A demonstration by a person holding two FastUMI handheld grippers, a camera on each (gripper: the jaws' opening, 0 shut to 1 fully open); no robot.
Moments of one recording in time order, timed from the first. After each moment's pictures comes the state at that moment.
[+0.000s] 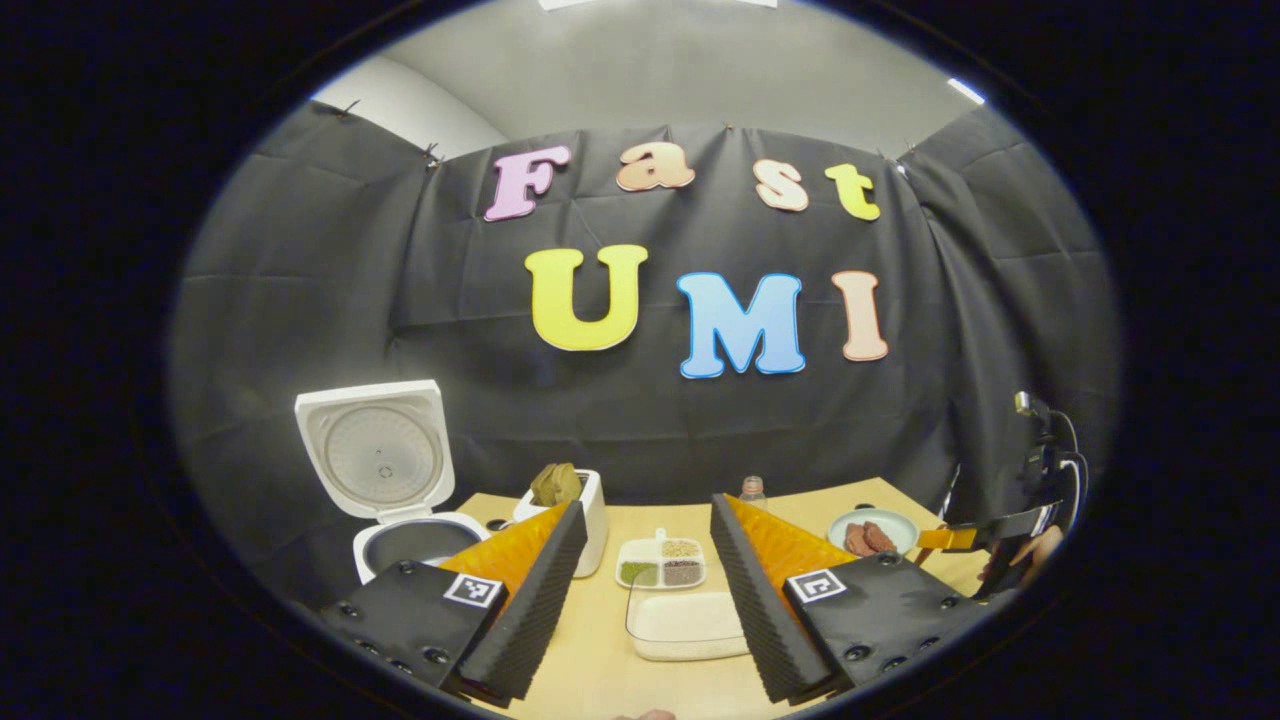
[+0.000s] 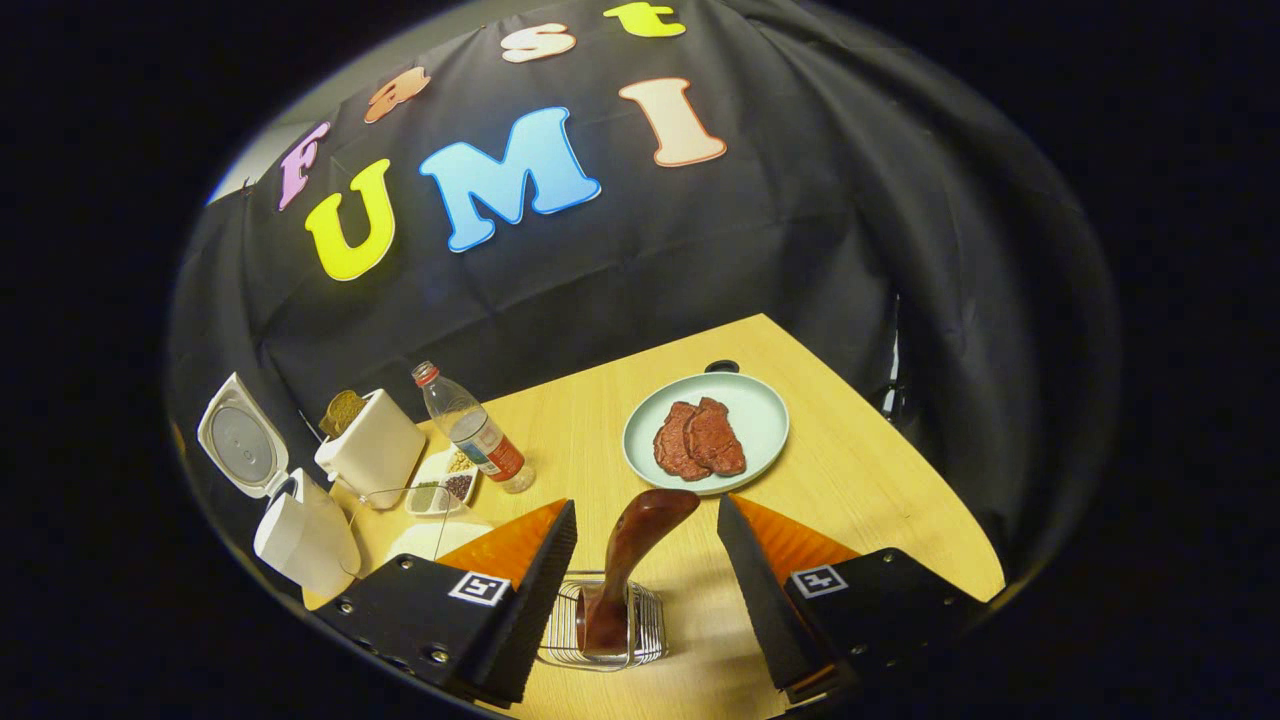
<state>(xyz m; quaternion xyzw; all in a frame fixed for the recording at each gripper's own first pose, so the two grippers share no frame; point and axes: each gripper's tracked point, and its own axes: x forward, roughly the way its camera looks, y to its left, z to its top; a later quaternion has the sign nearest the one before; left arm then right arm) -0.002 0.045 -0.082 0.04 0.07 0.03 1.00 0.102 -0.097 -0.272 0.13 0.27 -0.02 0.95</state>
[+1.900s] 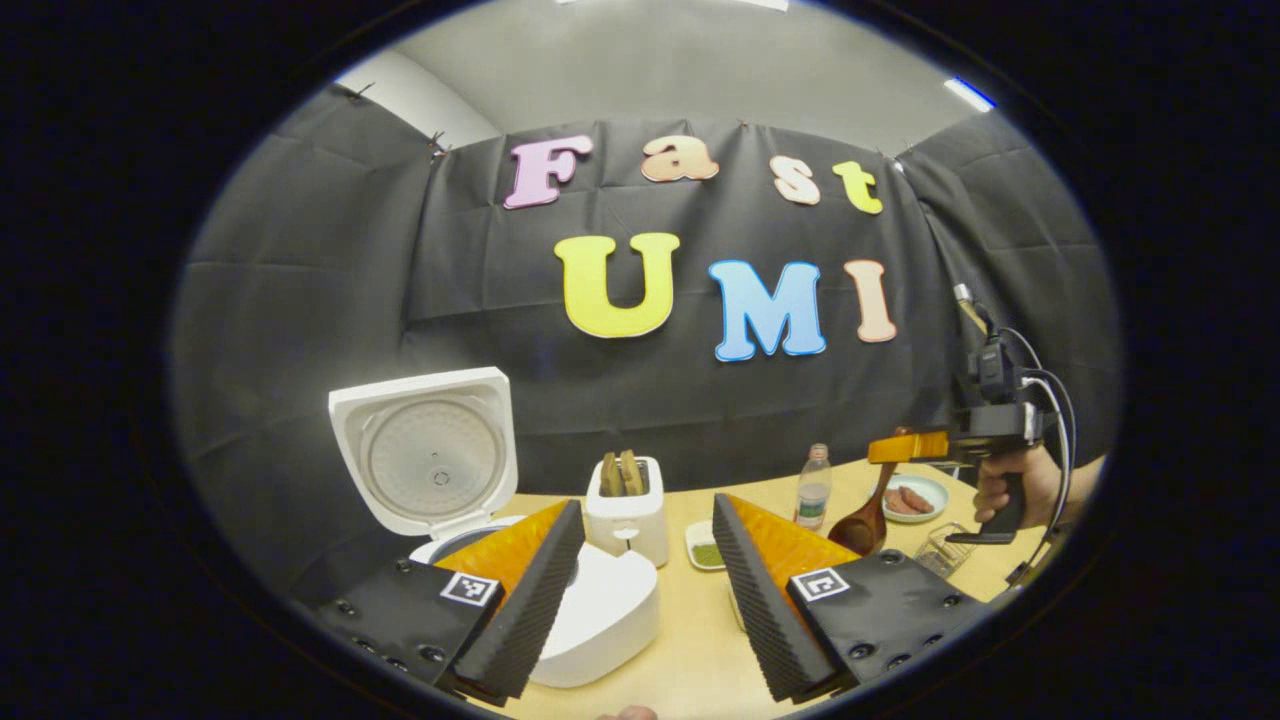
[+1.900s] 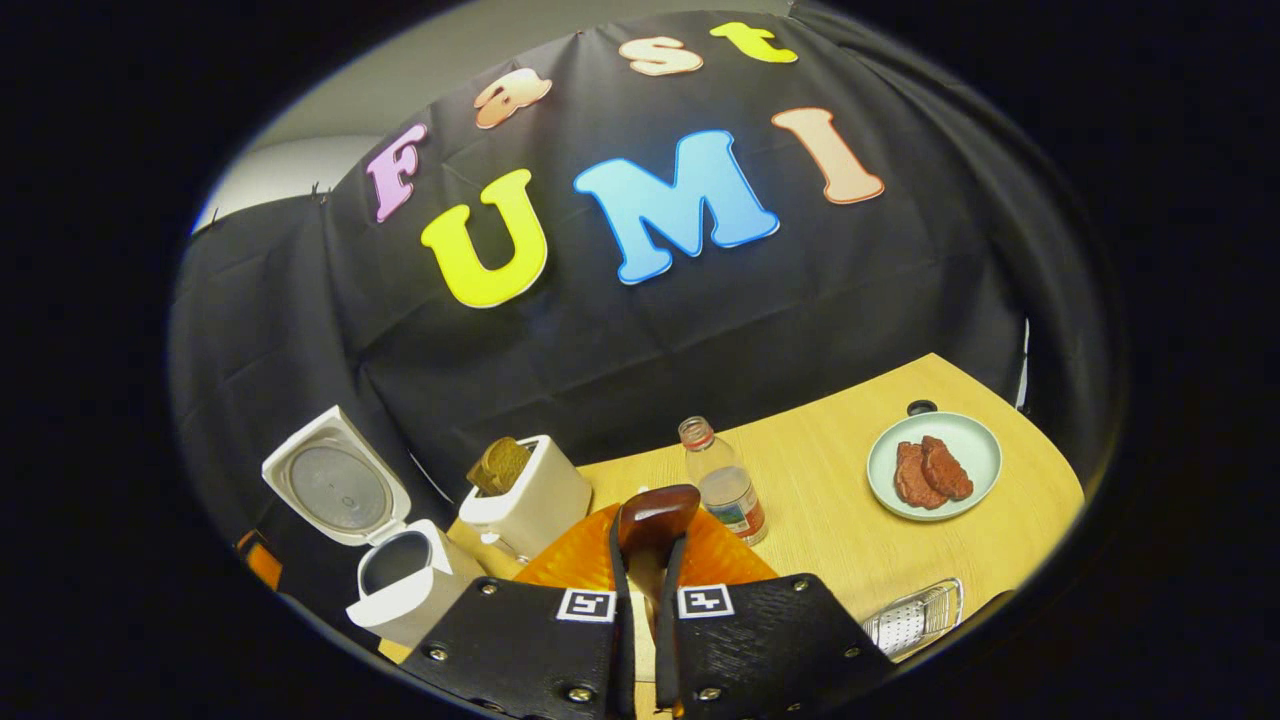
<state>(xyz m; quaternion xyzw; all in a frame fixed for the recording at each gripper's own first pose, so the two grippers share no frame) -0.024 0.213 -0.098 0.06 0.08 0.00 0.99 0.158 0.151 -0.206 0.12 0.20 0.09 0.97</state>
